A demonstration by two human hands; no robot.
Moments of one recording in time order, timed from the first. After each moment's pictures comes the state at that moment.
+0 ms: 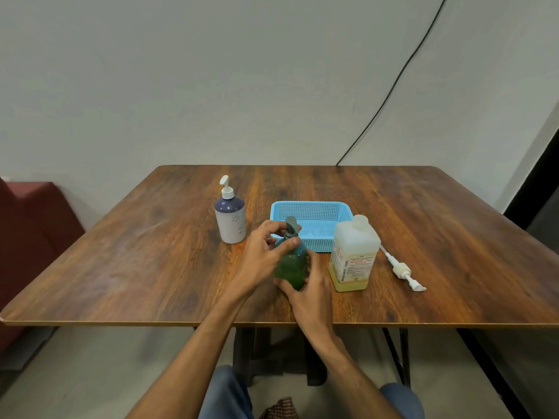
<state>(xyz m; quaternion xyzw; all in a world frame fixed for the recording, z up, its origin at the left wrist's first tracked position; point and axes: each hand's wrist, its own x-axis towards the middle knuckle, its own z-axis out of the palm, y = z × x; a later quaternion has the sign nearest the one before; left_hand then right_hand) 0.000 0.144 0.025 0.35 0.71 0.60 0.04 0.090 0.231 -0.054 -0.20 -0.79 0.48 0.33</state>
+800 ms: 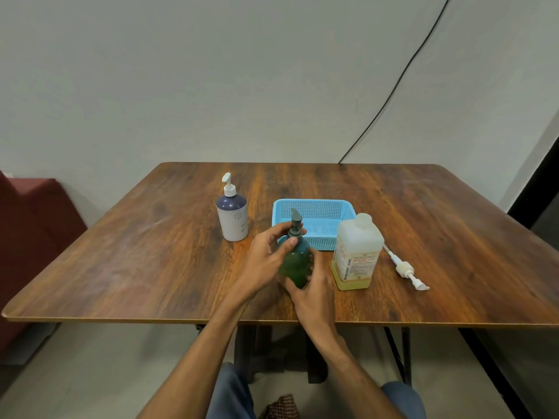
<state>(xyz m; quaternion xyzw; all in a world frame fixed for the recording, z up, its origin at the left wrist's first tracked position) 0.006 0.141 0.022 0.38 0.68 0.62 0.07 0.091 0.231 -0.054 -0.19 -0.78 0.49 0.34</state>
